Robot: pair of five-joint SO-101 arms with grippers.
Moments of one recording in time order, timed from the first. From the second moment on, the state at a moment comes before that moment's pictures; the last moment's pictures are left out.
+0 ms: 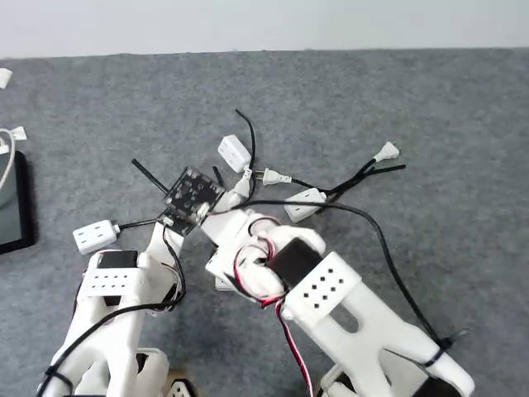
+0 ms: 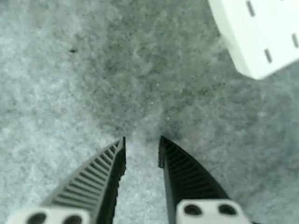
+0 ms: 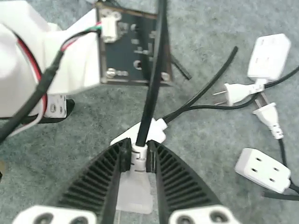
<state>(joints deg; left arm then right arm) -5.4 -32.2 68.4 63.5 -27.5 -47.6 -30.5 35.5 59.5 12.2</state>
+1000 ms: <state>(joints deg) -6.2 -64.9 81.0 62.5 -14.4 -40.7 -21.0 38.8 48.4 -9.1</state>
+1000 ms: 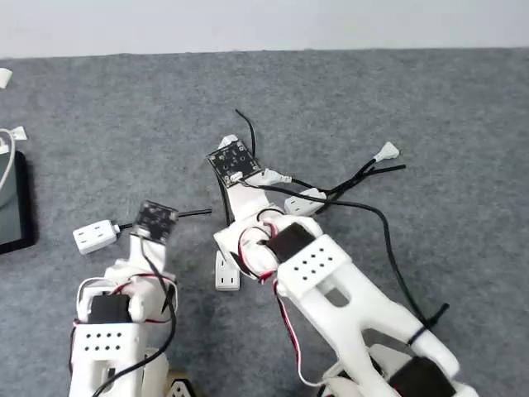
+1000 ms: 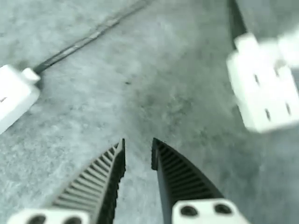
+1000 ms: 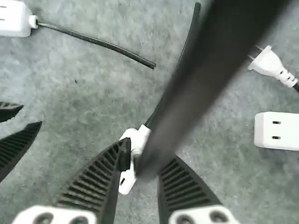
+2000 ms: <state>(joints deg) -8.0 -64.9 81.0 59.7 -9.5 -40.6 -19.9 42.8 43.1 -13.1</state>
